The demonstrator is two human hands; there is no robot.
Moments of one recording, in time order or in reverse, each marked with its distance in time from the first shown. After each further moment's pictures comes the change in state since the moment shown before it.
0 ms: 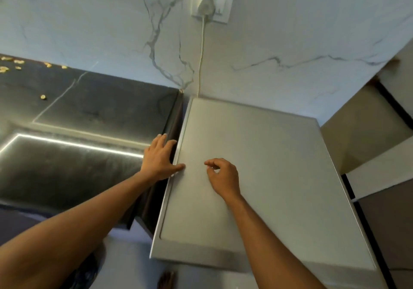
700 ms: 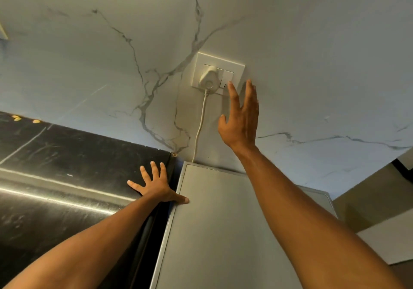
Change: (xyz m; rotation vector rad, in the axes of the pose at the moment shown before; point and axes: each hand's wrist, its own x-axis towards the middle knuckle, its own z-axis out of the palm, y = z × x) left_hand 0.208 0.019 -0.028 -0.029 -0.478 -0.422; right_hand 0.336 -0.155 -0.092 -0.566 0.547 -0.538
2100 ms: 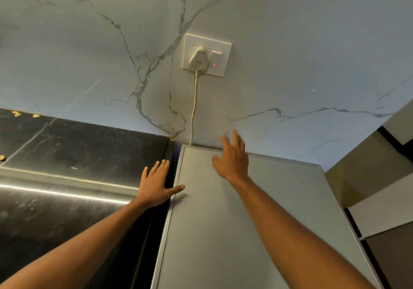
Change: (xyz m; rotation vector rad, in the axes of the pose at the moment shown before) left_hand -0.026 -0.047 0.049 0.028 0.341 0.468; right_hand -0.150 0.007 -0.005 0.015 -0.488 0.305
